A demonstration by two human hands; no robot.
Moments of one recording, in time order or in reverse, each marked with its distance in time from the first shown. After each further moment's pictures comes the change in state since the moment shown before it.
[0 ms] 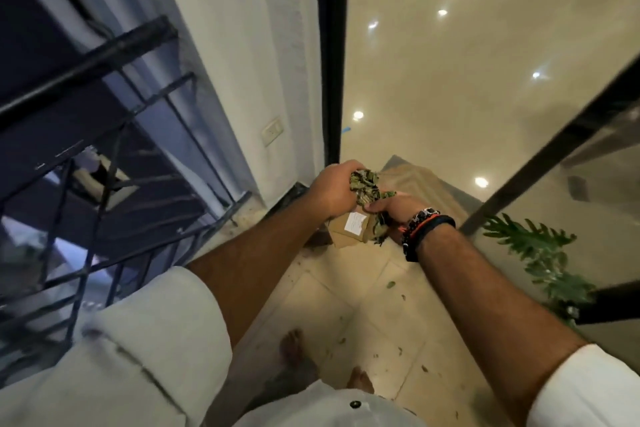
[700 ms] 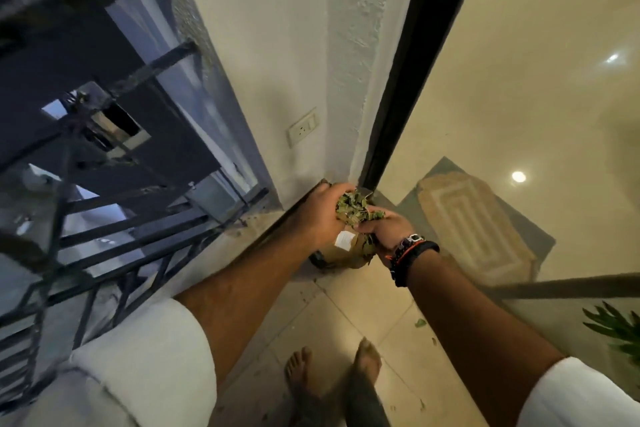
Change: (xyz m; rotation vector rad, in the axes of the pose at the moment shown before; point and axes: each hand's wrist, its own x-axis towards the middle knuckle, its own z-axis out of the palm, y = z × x) left_hand 0.197 -0.241 0.001 -0.072 0.075 -0.179; right_hand 0.287 0.014 0.120 -0.123 0.016 0.117
